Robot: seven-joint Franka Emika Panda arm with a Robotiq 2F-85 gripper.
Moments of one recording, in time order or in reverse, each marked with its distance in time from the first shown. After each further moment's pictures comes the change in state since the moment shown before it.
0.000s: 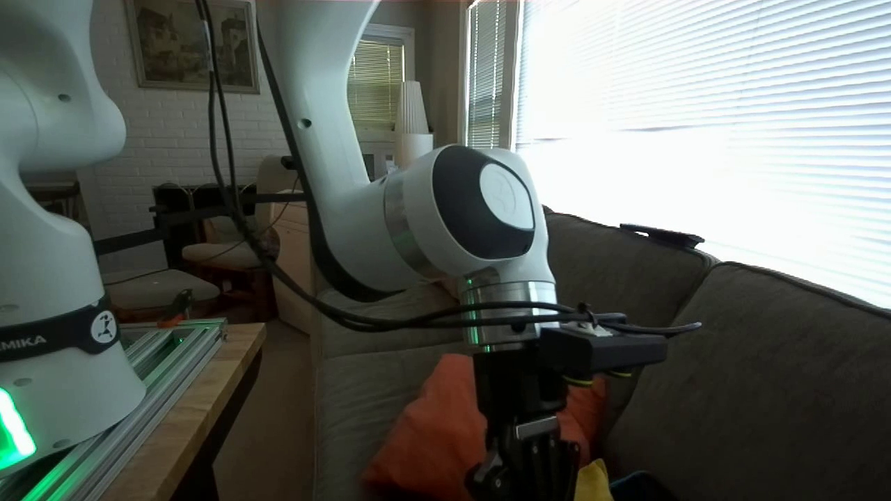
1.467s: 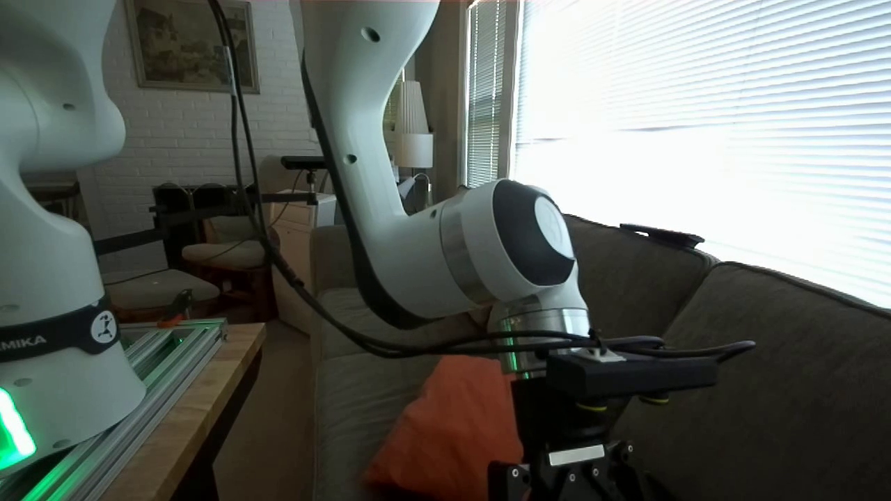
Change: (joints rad) arm 0.009 0.129 0.020 0.151 -0.057 -0.083 0.372
